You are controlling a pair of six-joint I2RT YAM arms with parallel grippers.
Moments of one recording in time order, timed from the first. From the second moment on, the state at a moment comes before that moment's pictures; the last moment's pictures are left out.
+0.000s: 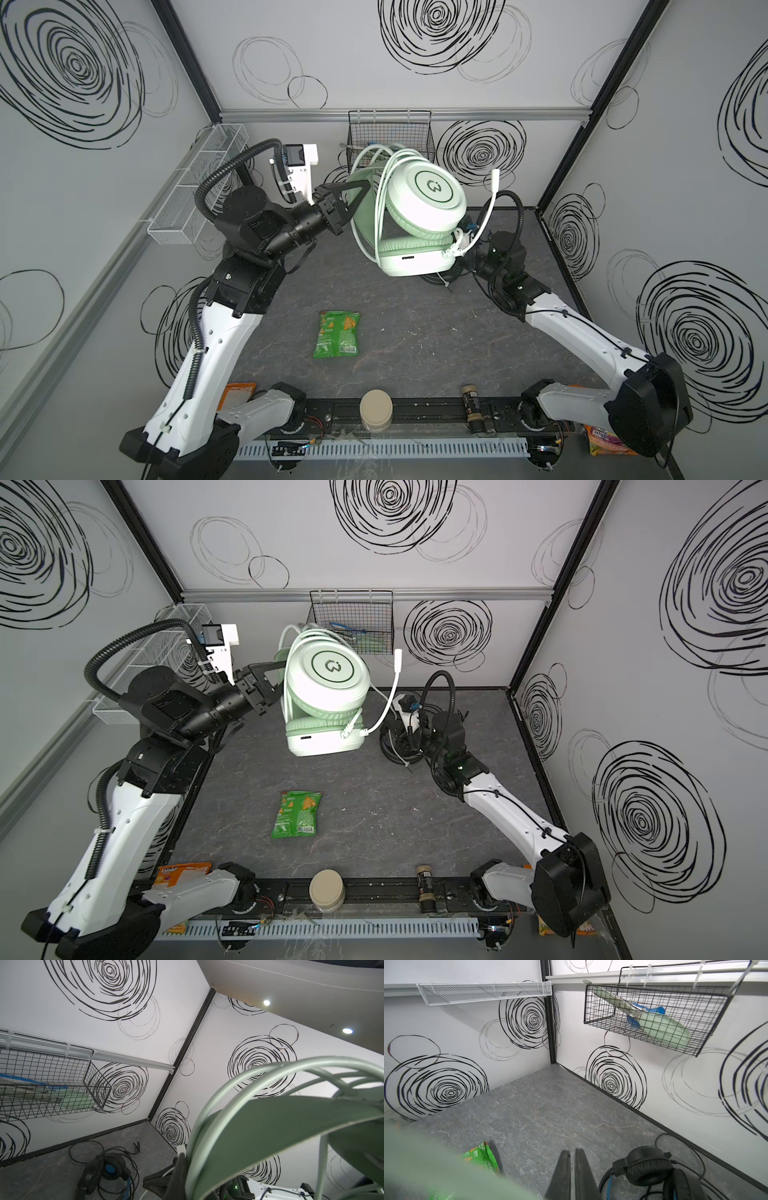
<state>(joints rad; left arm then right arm) -0.34 1.13 1.58 -0.24 0.56 -0.60 0.53 1.24 0.90 0.24 -0.35 -0.03</state>
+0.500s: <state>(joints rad) -0.25 1.13 1.52 -0.16 0.55 -0.71 0.53 1.26 0.90 0.23 -0.38 -0.01</state>
